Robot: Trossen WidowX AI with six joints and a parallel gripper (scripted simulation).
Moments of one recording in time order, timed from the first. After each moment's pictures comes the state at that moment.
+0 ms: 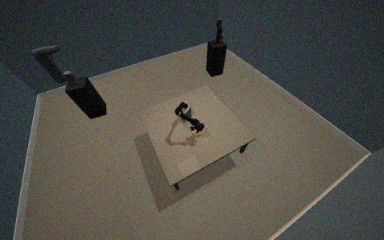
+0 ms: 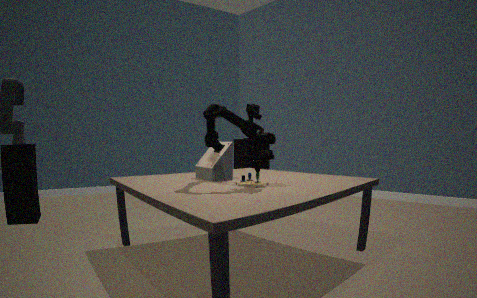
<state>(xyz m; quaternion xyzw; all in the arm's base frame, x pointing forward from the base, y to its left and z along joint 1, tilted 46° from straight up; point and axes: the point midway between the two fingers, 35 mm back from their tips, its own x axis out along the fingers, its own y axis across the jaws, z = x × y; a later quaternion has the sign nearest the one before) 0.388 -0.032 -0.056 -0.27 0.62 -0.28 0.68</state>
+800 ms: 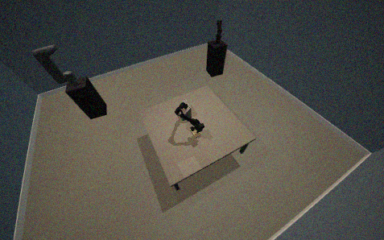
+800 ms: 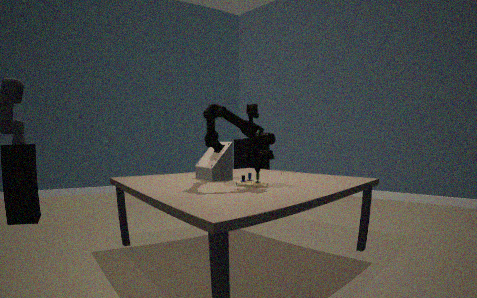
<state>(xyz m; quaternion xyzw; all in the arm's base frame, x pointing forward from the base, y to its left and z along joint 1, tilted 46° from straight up) 0.388 -0.033 -0.058 -0.27 0.62 -0.28 0.68</state>
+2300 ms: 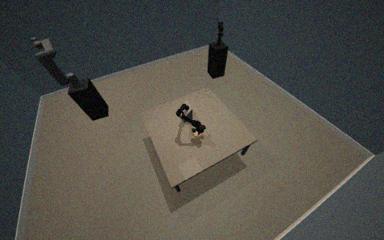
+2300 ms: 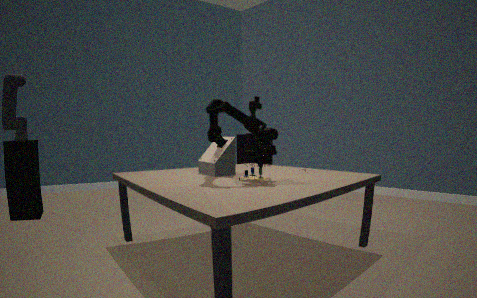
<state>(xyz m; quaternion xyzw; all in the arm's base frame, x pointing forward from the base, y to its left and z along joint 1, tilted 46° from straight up) 0.388 -0.034 -0.059 -0.27 0.62 -0.28 0.68</state>
